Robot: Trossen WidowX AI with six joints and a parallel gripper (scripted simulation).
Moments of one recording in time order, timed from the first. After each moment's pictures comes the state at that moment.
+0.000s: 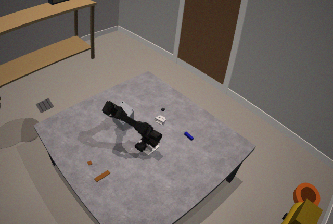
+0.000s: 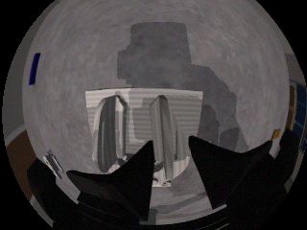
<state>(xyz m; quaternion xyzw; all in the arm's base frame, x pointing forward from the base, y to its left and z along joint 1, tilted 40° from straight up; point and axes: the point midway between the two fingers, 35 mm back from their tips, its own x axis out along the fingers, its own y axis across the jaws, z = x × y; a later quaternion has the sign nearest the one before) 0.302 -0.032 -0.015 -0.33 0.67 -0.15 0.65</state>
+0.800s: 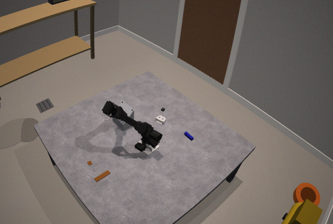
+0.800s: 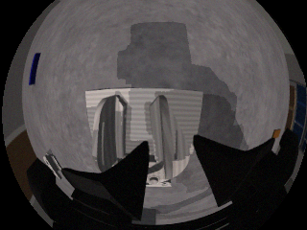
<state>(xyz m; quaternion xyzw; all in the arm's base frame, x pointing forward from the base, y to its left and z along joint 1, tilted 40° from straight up) 0.302 -0.032 -0.015 -0.33 0.67 -0.15 0.65</state>
